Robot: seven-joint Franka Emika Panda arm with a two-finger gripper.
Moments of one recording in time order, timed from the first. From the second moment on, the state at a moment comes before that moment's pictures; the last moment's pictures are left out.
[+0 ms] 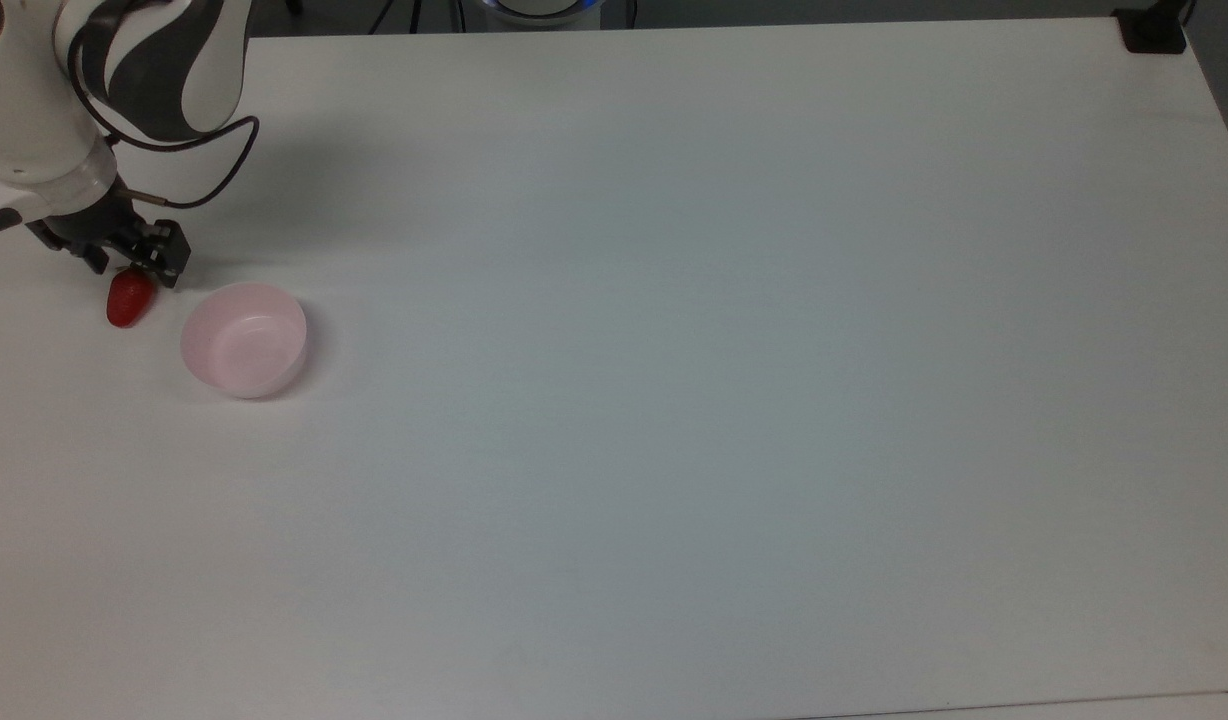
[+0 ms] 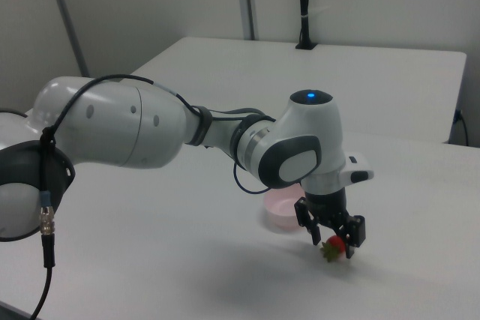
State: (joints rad) arm -0.43 0.56 -0.13 -1.59 -0.03 2.21 -0.37
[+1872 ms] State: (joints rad) arm -0.27 0.49 -0.05 -1.54 0.02 2.21 -0.15
